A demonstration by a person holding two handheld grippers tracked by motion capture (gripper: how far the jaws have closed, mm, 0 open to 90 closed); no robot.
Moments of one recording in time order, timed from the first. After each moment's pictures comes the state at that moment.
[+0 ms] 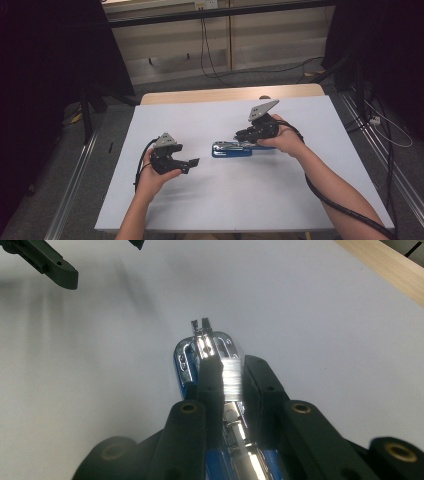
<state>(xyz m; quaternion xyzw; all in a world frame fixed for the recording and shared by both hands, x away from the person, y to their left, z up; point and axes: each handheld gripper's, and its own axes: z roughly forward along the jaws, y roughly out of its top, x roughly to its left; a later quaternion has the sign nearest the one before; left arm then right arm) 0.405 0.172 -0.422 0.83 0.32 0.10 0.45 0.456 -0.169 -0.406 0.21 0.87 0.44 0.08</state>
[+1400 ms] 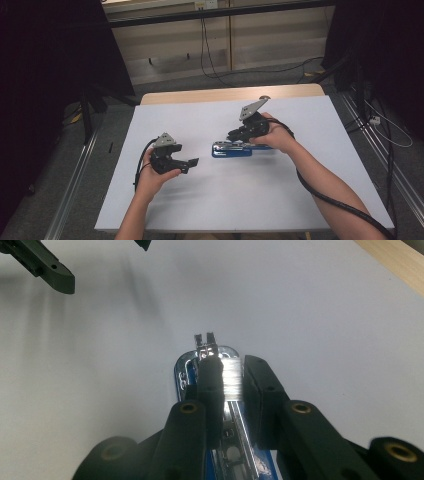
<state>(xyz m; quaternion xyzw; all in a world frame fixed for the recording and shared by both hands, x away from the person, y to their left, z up) 0.407 0.174 -0.423 0.83 0.32 0.10 0.44 0.472 -0.148 -0.412 0.18 0.88 0.43 0.06</state>
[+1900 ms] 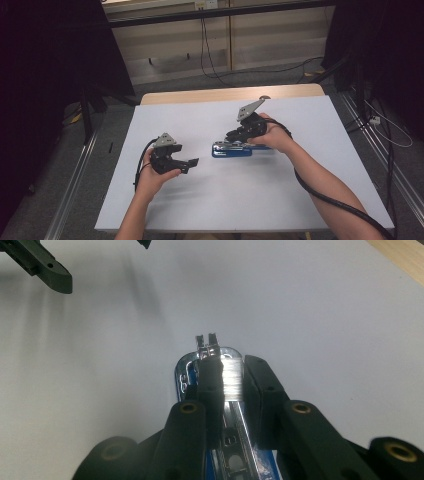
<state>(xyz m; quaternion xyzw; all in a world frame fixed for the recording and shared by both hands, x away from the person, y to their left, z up) 0.407 0.174 -0.424 0.83 0.32 0.10 0.44 0.475 -0.142 -0.416 0.17 0.88 0.43 0.06</state>
